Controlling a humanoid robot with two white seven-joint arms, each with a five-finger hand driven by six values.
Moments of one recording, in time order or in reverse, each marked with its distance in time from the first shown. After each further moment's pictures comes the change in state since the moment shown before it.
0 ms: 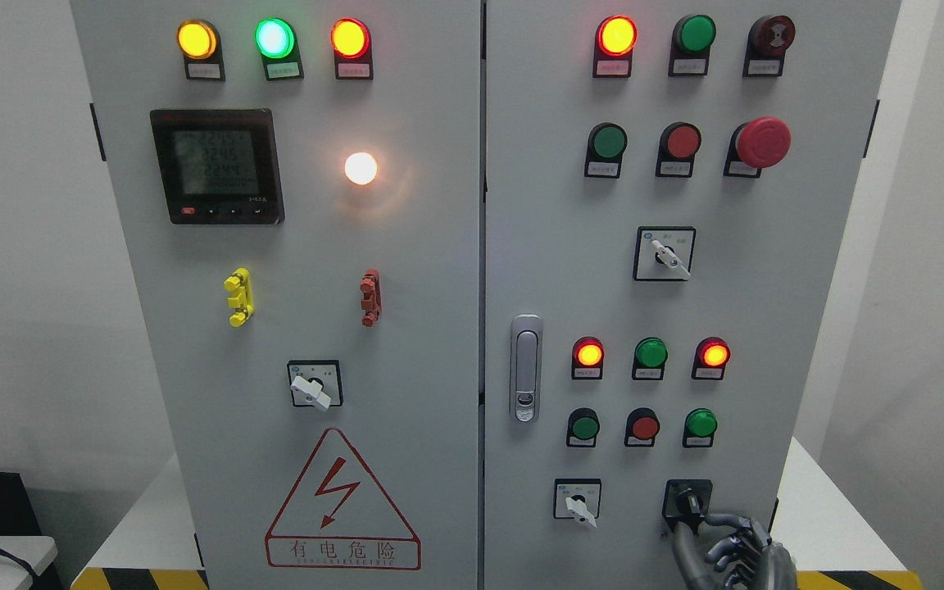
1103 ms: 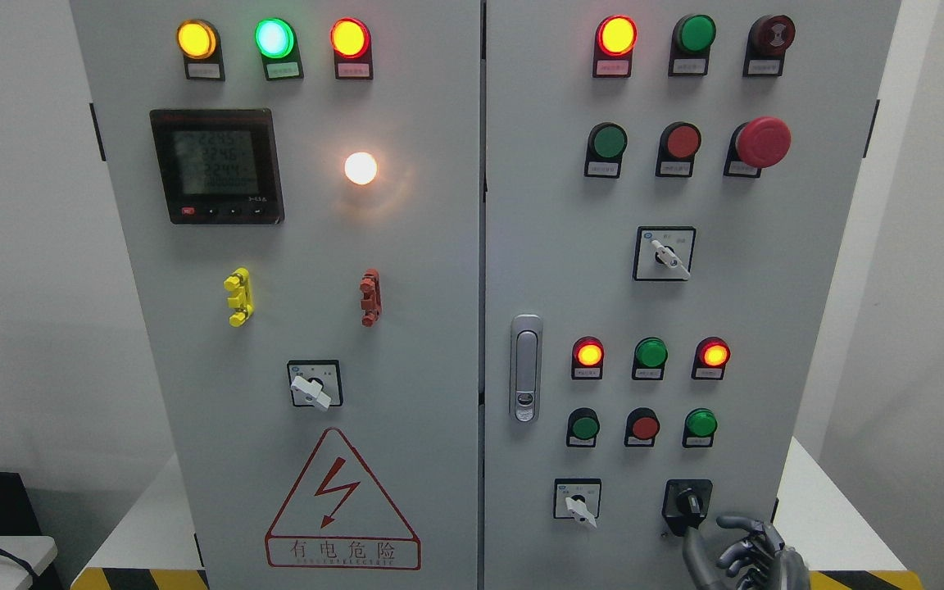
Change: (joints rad) left arm 0.000 0.000 0.000 0.000 0.000 0.000 0.000; right arm 0.016 -0.031 -0.002 -0.015 -0.001 0.000 0.001
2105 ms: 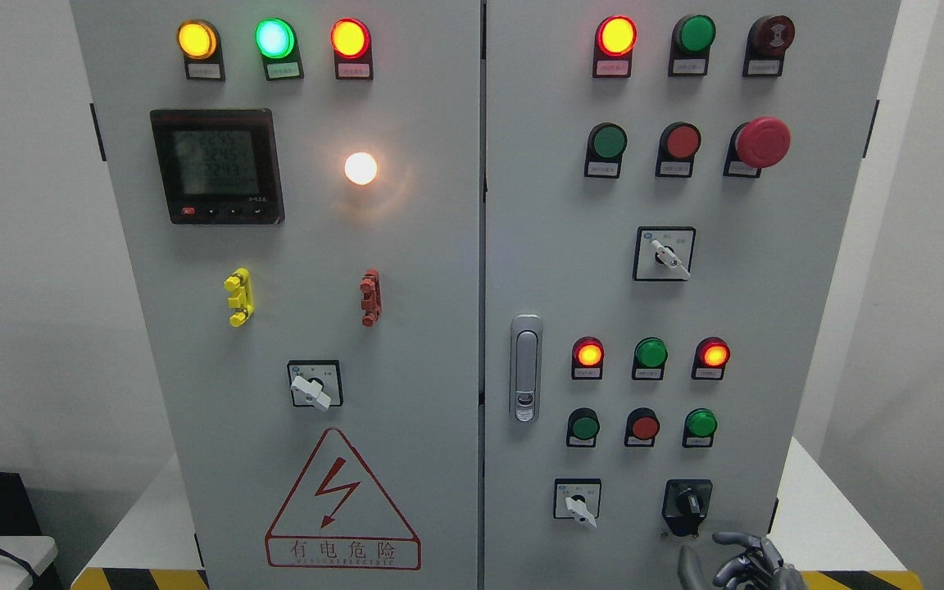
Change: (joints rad) left arm 0.000 0.000 0.000 0.000 0.000 0.000 0.000; right arm 0.065 -0.003 0.021 -0.079 0.001 0.001 0.002
